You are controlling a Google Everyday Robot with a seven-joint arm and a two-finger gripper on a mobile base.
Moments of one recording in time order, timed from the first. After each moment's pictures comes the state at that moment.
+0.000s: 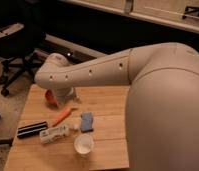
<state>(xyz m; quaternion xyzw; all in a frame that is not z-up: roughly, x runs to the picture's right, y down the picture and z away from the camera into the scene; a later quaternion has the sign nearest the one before) -0.157 0.065 0.700 -0.18 0.15 0.56 0.80</state>
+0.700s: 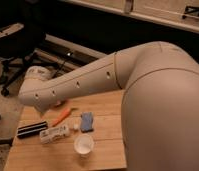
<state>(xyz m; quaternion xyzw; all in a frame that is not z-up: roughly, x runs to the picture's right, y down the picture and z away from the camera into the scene) -0.244 0.087 0.685 -0.20 -0.01 0.40 0.90</state>
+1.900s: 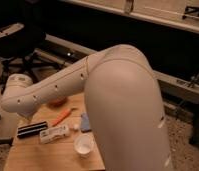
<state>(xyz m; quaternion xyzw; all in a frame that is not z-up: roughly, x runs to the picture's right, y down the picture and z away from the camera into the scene) -0.327 0.115 0.703 -0.23 -0.05 0.25 0.94</state>
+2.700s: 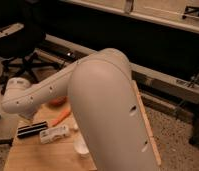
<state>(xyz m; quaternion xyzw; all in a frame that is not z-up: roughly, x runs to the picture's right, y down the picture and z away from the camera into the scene) -0.338 0.130 0.740 -0.23 -0.04 0.20 0.95</state>
